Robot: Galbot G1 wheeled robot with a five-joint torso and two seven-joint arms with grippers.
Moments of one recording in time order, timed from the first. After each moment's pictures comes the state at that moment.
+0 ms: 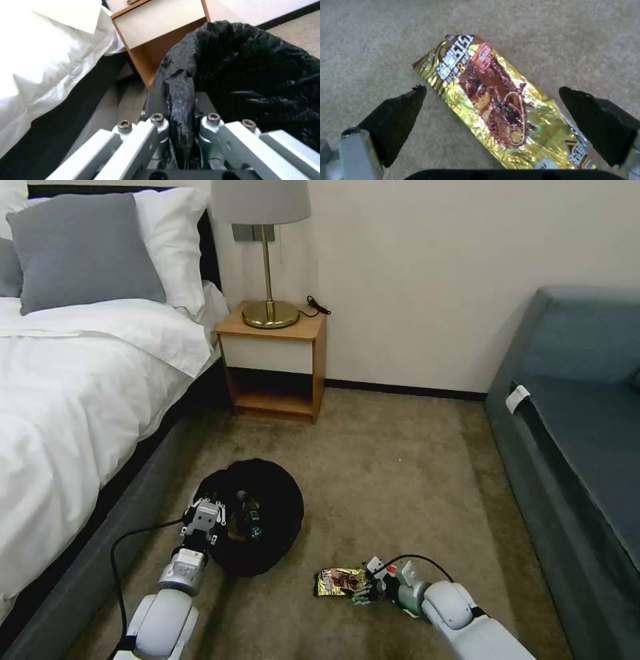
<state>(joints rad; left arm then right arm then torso) 1.42 -1.26 -0.49 -1.82 0.16 -0.06 -0.06 -1.11 1.17 0.08 1.28 0.11 -0.21 -0.51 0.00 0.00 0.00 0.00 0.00</state>
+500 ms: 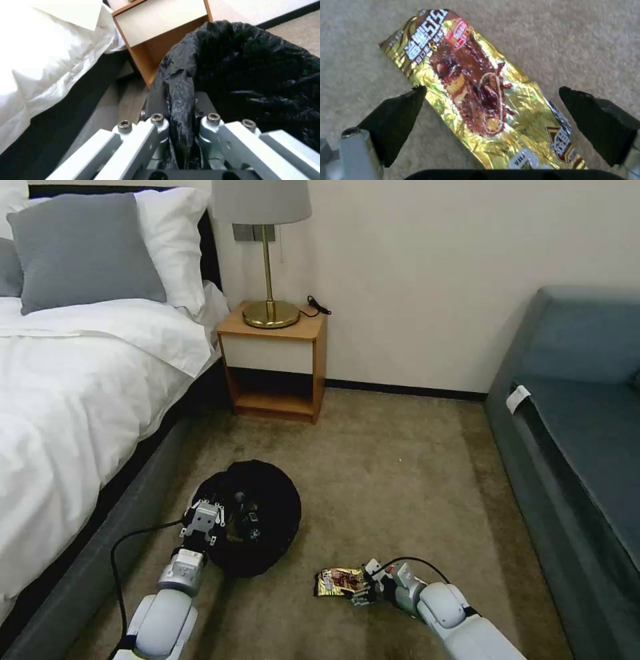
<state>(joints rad) 1.41 -1.26 -0.50 -1.80 0.15 -0.07 -0.06 -1.08 1.20 0.09 1.19 0.04 -0.17 -0.51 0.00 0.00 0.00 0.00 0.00</state>
